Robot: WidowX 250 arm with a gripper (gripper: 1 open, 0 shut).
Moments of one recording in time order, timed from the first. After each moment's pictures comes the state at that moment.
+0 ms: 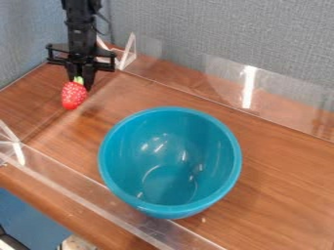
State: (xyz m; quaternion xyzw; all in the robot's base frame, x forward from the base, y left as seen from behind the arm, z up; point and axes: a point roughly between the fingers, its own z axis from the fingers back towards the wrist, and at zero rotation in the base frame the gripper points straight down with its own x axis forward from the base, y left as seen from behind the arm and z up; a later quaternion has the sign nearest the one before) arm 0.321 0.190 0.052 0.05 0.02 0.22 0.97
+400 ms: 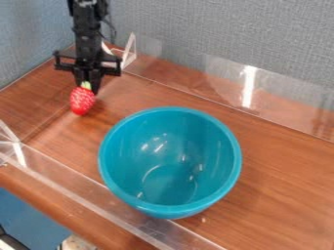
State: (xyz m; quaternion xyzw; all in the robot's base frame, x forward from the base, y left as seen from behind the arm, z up) arm 0.333 0.184 0.037 0.05 0.02 0.25 0.97
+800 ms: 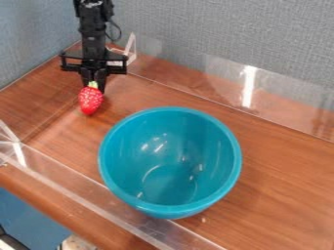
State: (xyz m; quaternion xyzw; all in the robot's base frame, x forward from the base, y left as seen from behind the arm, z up) arm 0.341 0.186 0.037 0.05 0.00 0.28 0.96
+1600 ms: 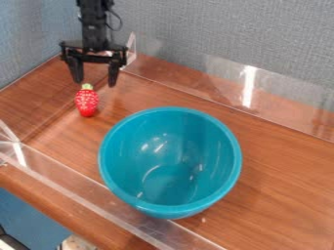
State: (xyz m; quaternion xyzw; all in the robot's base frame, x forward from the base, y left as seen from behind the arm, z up) arm 0.343 0.191 0.054 0.05 0.02 0.27 0.96
